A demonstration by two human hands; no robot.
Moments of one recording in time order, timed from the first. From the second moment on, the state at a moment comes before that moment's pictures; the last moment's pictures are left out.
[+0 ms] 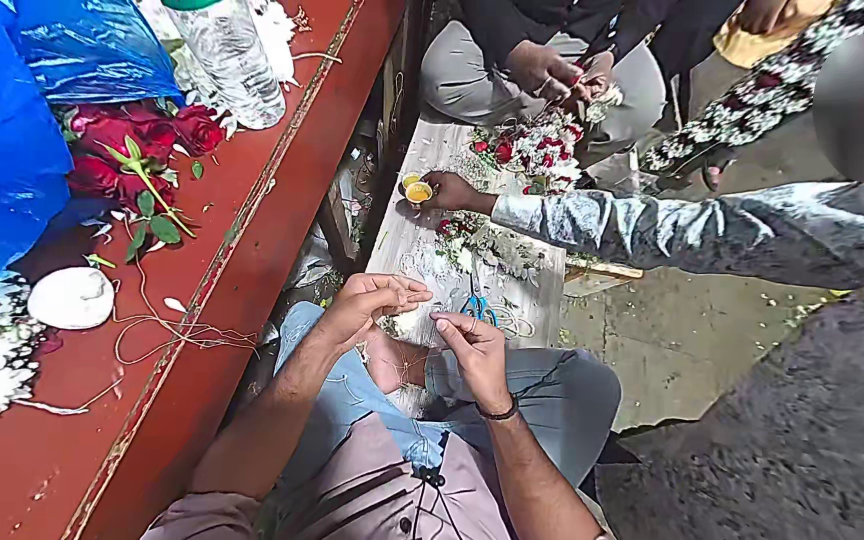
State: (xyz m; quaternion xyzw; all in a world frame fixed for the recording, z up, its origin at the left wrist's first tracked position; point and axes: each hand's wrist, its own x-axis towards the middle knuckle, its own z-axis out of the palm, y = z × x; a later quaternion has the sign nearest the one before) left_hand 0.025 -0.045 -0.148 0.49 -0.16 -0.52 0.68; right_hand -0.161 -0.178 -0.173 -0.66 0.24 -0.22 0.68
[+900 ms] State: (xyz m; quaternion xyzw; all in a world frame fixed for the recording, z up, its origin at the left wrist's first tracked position) left_hand 0.009 -0.034 -0.161 0.68 -0.47 -0.20 0.53; right_hand -0.133 -0.180 -0.166 -0.84 0.16 -0.18 0.49
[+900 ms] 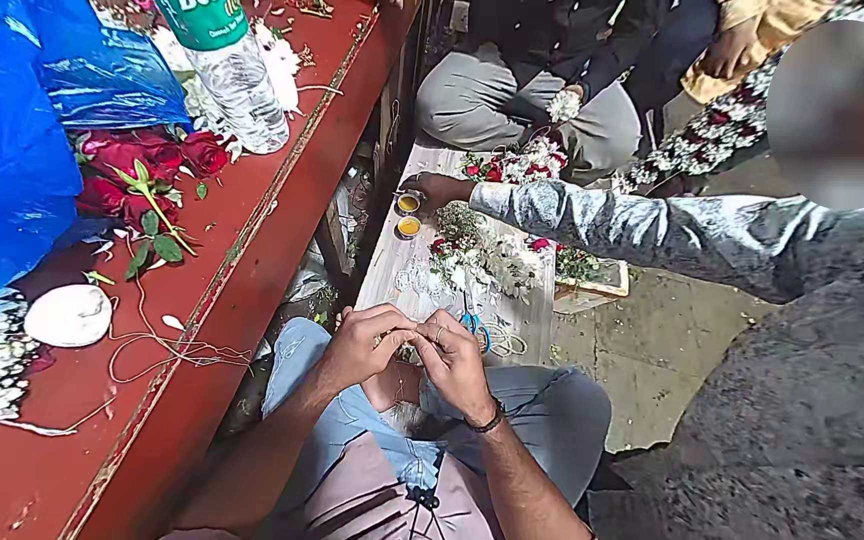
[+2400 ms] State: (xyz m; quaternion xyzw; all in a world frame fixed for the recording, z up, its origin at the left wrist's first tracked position) left_hand 0.002 -0.018 -0.210 0.64 -0.57 -0.29 0.42; right_hand -0.143 -0.186 -0.199 -0.75 0.19 -0.02 0.63
